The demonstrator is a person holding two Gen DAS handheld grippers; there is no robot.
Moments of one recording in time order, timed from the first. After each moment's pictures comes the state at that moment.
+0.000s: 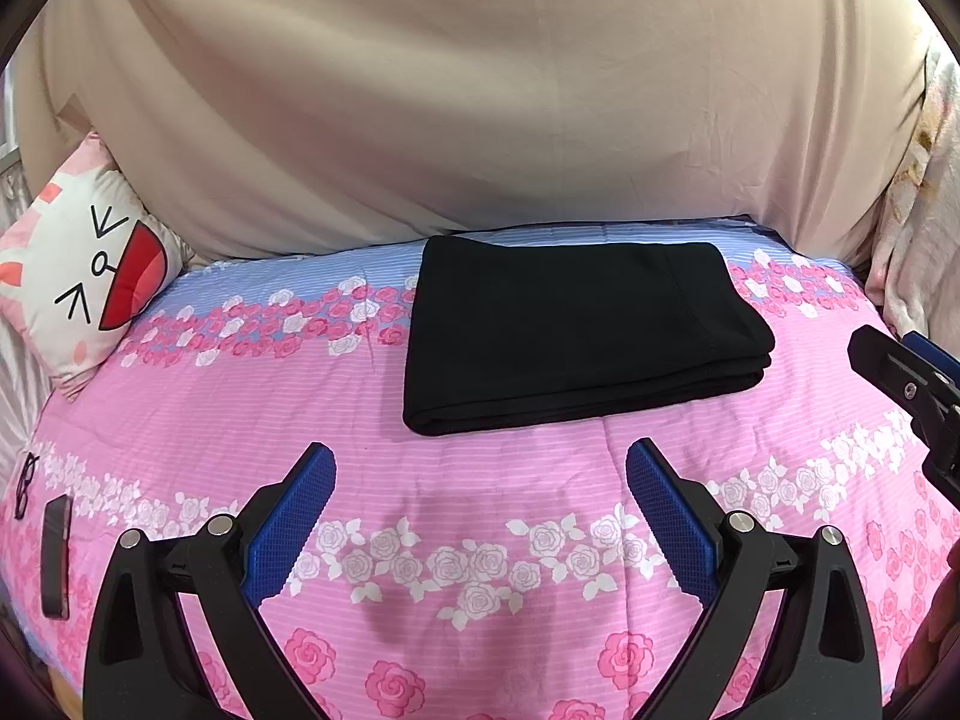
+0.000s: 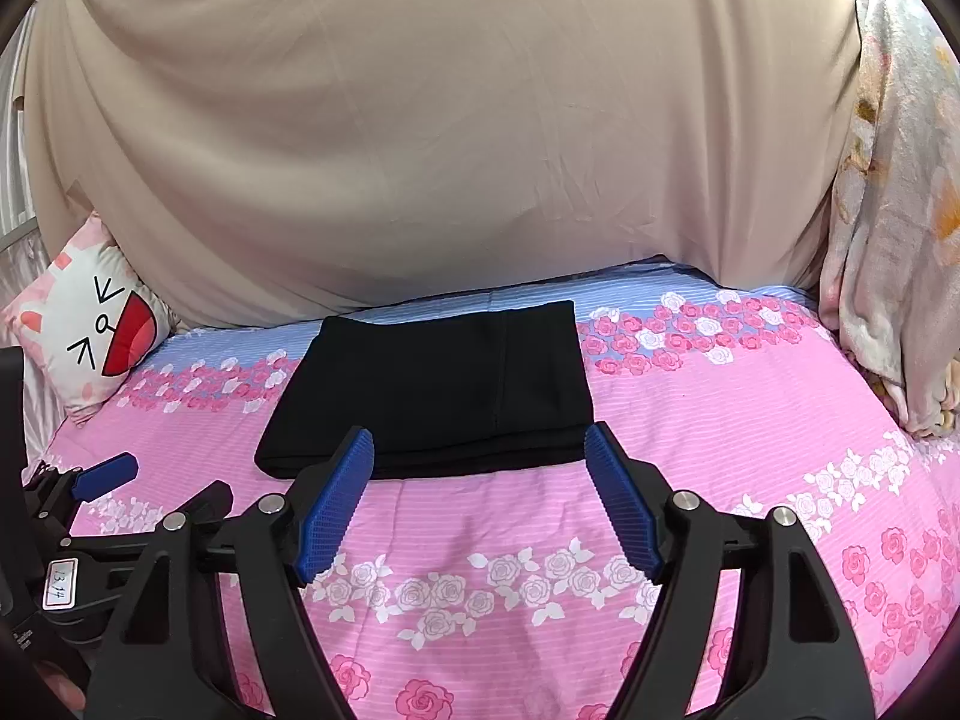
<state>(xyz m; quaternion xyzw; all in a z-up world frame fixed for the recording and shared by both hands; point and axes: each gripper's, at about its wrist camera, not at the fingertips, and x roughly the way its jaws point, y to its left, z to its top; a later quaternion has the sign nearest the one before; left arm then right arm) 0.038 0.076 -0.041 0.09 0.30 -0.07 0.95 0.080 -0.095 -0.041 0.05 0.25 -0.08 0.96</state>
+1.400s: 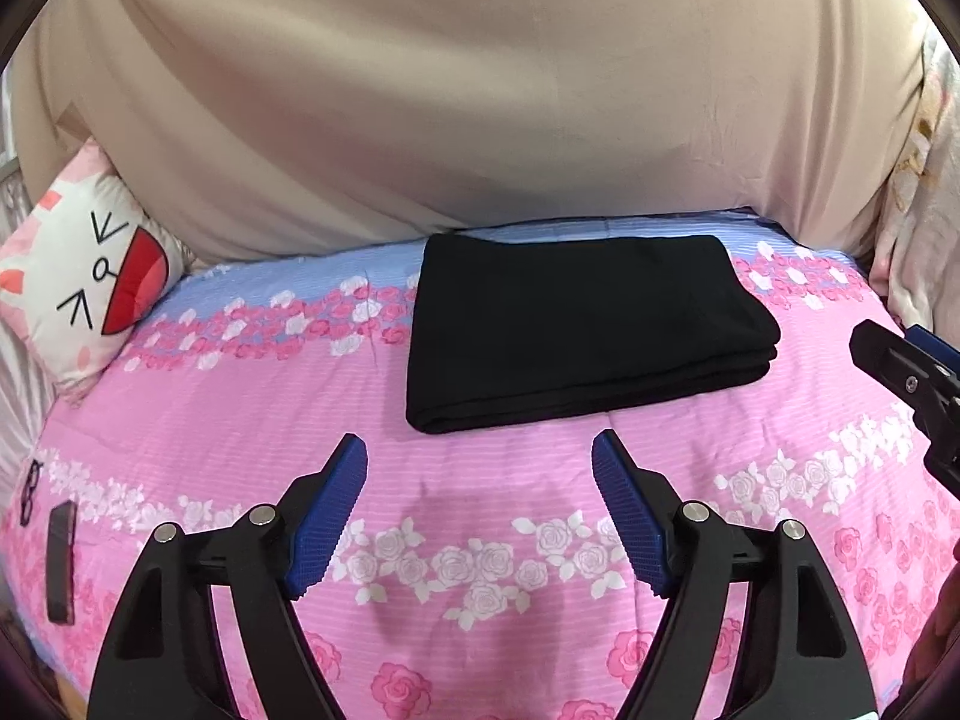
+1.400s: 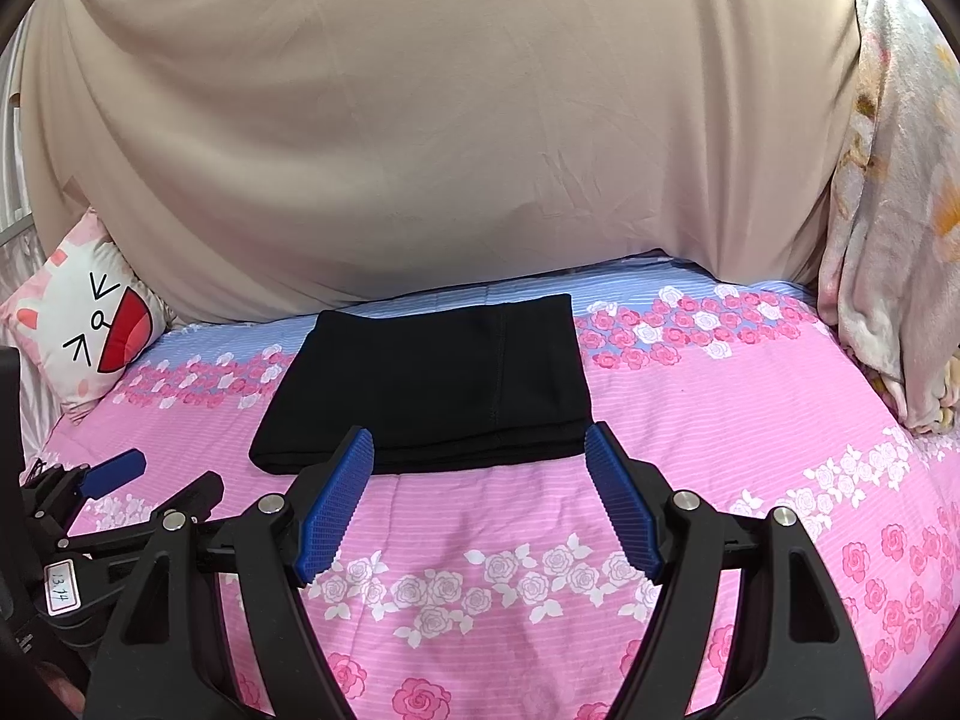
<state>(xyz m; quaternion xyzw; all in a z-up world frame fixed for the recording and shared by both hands) 0.042 0.080 -0.044 0.10 0.30 -0.08 0.94 0.082 -0.096 -0.046 0.05 0.25 -0.09 0.96</state>
